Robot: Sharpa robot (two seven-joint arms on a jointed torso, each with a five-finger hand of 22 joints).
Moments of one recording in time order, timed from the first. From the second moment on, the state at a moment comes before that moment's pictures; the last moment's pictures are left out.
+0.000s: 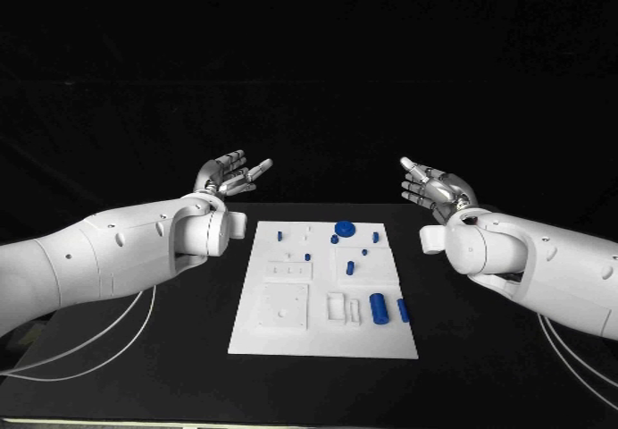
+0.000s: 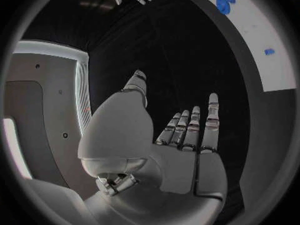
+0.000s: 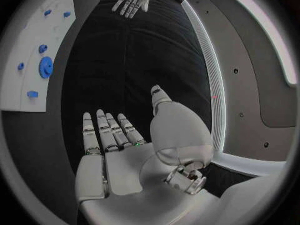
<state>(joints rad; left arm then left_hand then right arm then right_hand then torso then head) 1.33 -0.66 -0.22 1.18 0.02 -0.64 0.37 1.34 -0.23 0.01 0.29 0.12 0.39 0.09 0.03 0.03 0.47 0.10 0.03 0.04 0.54 0.12 0.04 0.04 0.18 0.77 0.29 0.06 0.07 1.16 -0.77 0.02 1.32 -0.05 -0.49 0.30 1.14 0.02 -0.02 0.11 0.18 0.41 0.15 0.03 0.04 0.43 0.20 0.03 0.03 0.51 0.19 0.03 0.04 0.15 0.38 0.28 0.04 0.04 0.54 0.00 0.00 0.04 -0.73</state>
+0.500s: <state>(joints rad) 1.36 -0.65 -0.24 1.14 0.04 -0.55 0.29 1.38 -0.19 0.05 0.29 0.12 0.46 0.12 0.03 0.04 0.56 0.12 0.04 0.04 0.65 0.13 0.04 0.05 0.19 0.80 0.29 0.07 0.07 1.19 -0.76 0.02 1.20 -0.14 -0.25 0.13 1.28 0.03 -0.01 -0.04 0.20 0.50 0.16 0.04 0.04 0.54 0.22 0.03 0.04 0.64 0.22 0.04 0.04 0.15 0.46 0.26 0.05 0.05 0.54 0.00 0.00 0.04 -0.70</state>
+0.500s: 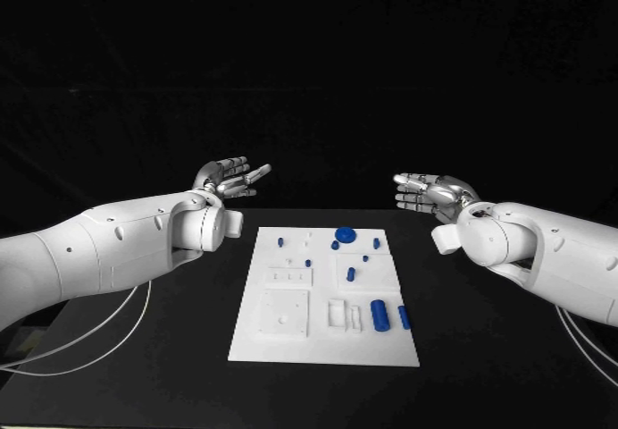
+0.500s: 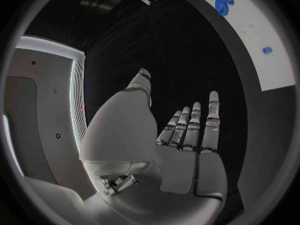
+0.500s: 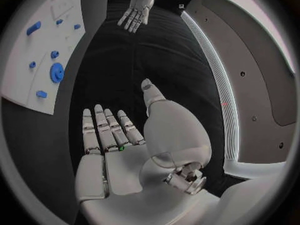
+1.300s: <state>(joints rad) 1.40 -0.77 -0.24 1.34 -0.06 -0.48 0.27 1.43 0.02 0.12 -0.16 0.24 1.16 0.11 0.06 0.08 1.33 0.05 0.06 0.06 1.31 0.02 0.28 0.14 0.05 0.88 -0.01 0.65 0.47 1.21 -0.67 0.04 1.10 -1.06 -0.24 0.17 1.26 -0.03 0.22 -0.29 0.42 1.09 0.12 0.06 0.06 1.18 0.08 0.05 0.06 1.47 -0.01 0.60 0.48 0.15 1.38 -0.02 0.48 0.23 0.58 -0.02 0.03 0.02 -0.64</state>
